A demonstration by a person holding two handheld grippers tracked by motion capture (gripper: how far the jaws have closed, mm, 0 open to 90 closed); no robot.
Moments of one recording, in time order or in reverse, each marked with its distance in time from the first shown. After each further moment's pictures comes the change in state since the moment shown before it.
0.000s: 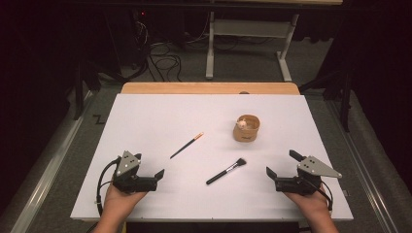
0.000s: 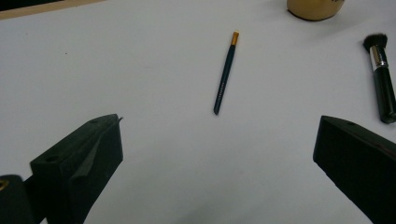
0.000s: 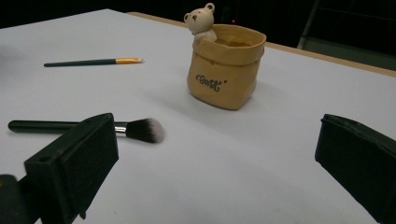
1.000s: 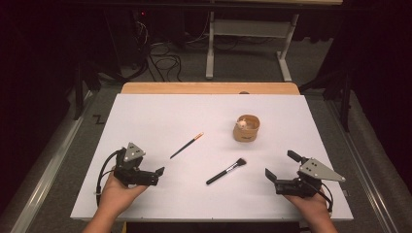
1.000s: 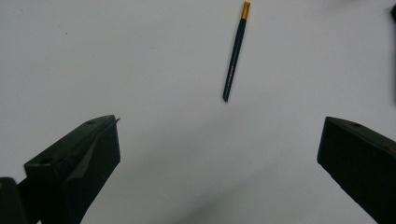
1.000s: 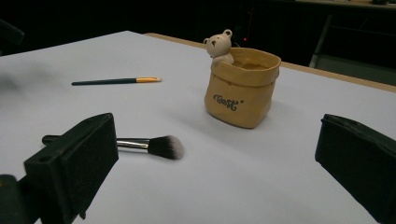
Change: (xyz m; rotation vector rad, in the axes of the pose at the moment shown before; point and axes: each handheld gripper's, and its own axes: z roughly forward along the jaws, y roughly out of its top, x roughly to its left) left arm 0.002 0.028 0.004 0.178 0.024 0.018; right arm 0.006 0.003 -0.006 -0.073 0.056 0.005
